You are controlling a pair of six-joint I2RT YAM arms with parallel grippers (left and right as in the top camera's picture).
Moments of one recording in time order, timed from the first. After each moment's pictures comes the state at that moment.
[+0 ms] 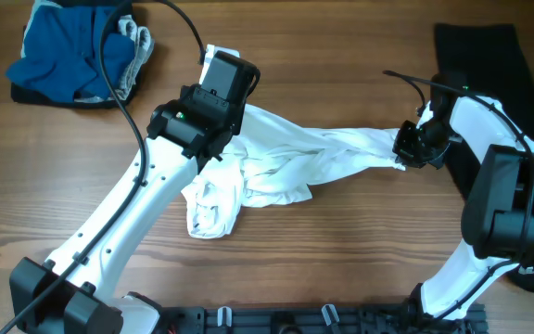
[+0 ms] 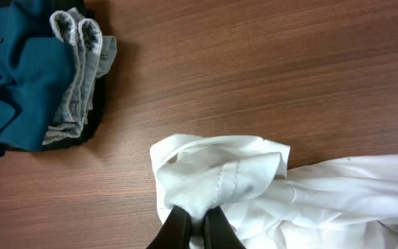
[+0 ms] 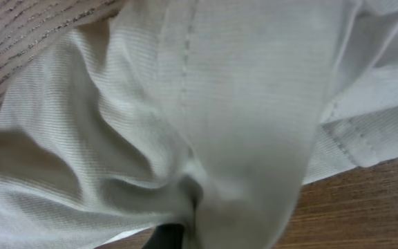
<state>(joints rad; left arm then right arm) -0.51 1.55 1.38 -0.79 -0.45 -0.20 -0.14 1.96 1.26 -0.92 -0.16 0.31</state>
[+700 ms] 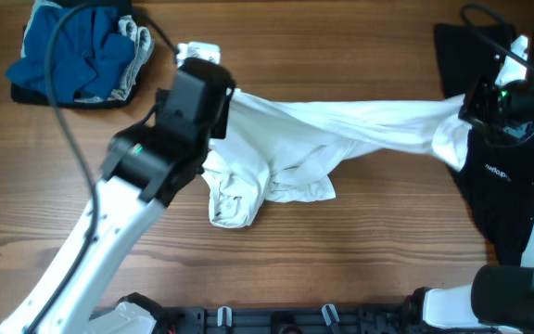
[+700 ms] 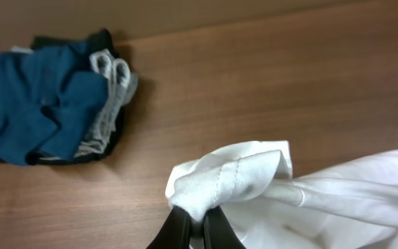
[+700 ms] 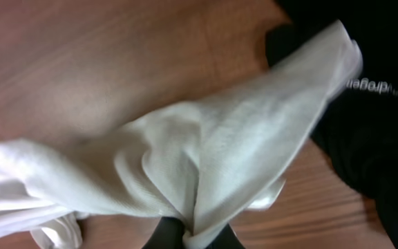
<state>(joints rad) -0.51 1.32 1.38 -0.82 -0.44 -0.20 -0.25 1.61 1.76 -1.45 -0.16 0.17</state>
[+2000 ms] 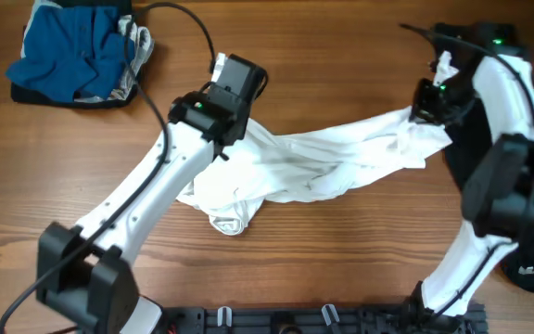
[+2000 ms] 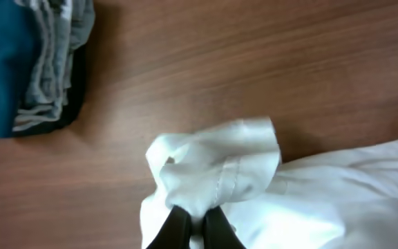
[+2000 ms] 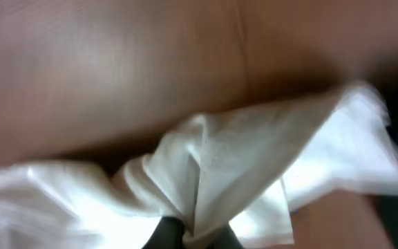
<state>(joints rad) -0.51 1.67 1.38 -0.80 -0.44 -0.20 -0.19 2.11 1.69 -1.11 -0.23 0.10</state>
